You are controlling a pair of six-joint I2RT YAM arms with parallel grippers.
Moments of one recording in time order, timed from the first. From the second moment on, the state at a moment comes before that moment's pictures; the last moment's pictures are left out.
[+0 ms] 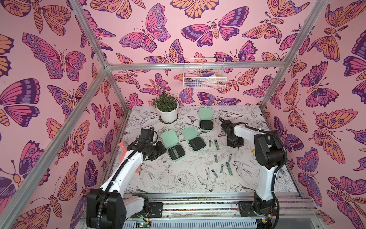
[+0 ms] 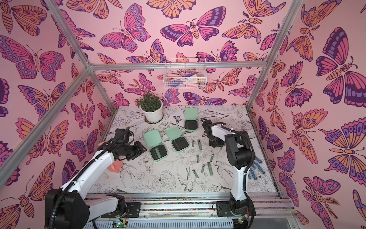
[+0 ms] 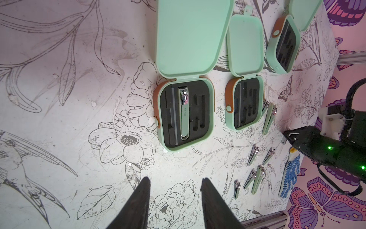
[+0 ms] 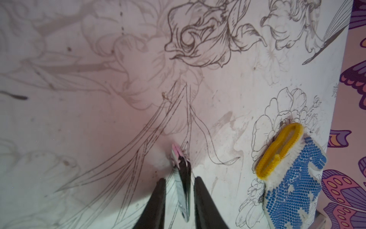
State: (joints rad) left arm -0.16 1.22 0.90 -0.73 0.29 -0.66; right arm 0.29 2.03 1.38 -0.90 0.48 0.50
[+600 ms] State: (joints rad) left arm -0.16 1.22 0.90 -0.73 0.29 -0.66; right arm 0.30 2.03 1.40 -0.92 0.47 0.50
